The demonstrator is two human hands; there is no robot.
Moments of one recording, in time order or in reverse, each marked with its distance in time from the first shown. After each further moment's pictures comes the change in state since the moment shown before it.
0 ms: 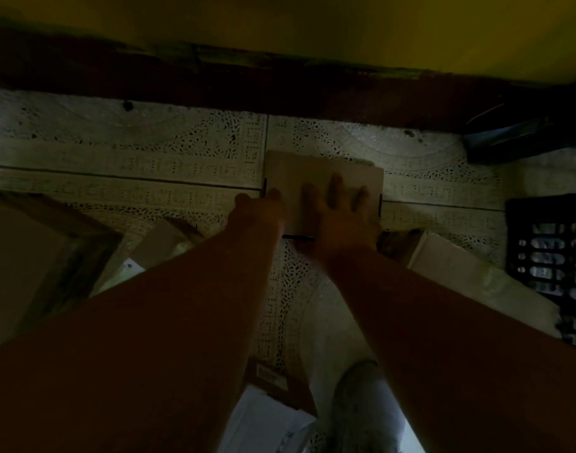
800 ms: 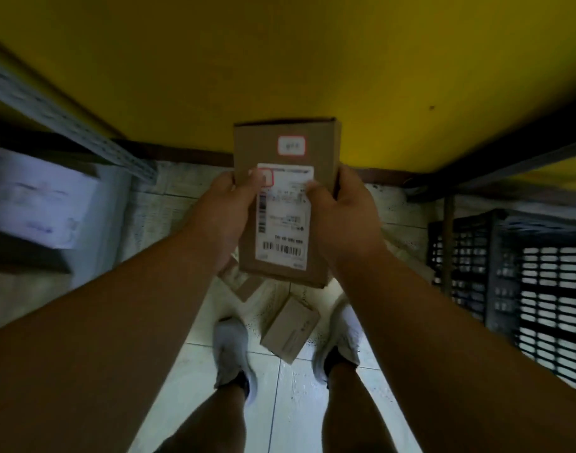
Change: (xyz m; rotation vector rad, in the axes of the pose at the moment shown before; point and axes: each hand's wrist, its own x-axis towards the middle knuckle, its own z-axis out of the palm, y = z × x) left_hand -0.407 0.082 -0.305 -0.374 -0.129 0.329; right_hand -0.369 -0.156 -0.351 1.222 0.261 -0.138
